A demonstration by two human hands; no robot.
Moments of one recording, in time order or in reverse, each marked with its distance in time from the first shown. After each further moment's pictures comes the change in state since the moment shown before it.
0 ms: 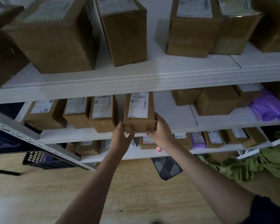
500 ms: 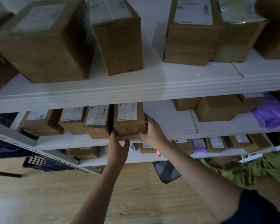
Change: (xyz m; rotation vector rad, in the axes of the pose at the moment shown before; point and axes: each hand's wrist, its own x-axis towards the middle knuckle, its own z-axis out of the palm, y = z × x) left_hand -0.006 -0.008 0.010 -0.015 0.118 -0.156; right_hand 0.038 -0.006 0.011 -0.005 -0.112 -0.031
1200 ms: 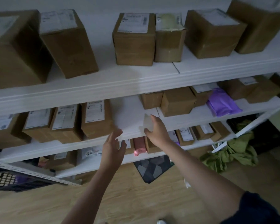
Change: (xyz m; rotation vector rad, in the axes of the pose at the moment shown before) left_hand -0.067 0.072 0.042 -0.054 -0.104 0.296; right_hand -0.090 0.020 -0.123 -0.117 0.186 0.226
